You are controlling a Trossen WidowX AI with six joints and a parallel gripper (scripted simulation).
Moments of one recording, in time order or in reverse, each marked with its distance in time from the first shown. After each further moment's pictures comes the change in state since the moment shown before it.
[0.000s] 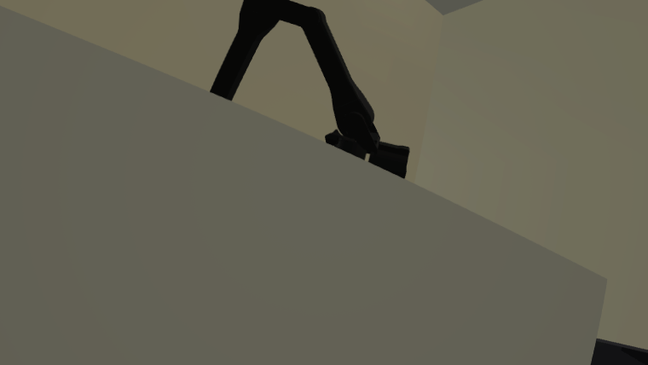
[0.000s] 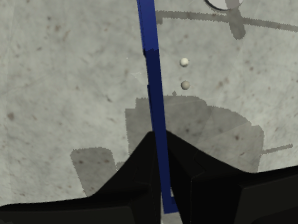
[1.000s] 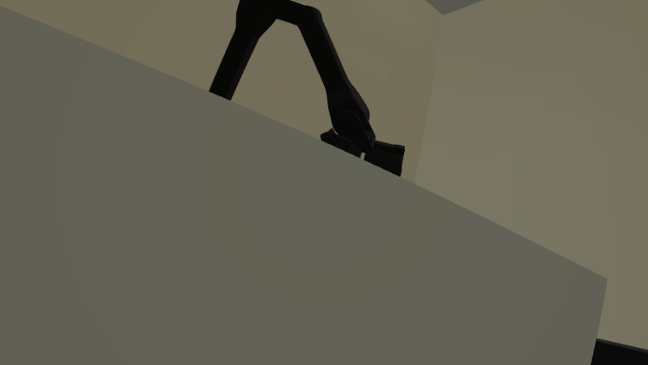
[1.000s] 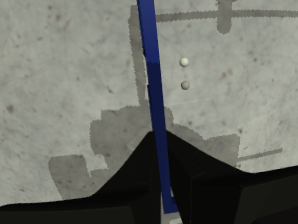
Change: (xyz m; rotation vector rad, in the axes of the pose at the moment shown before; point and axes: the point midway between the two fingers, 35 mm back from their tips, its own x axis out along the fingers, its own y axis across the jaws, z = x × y) arm 0.001 0.003 -0.008 0.001 0.001 0.002
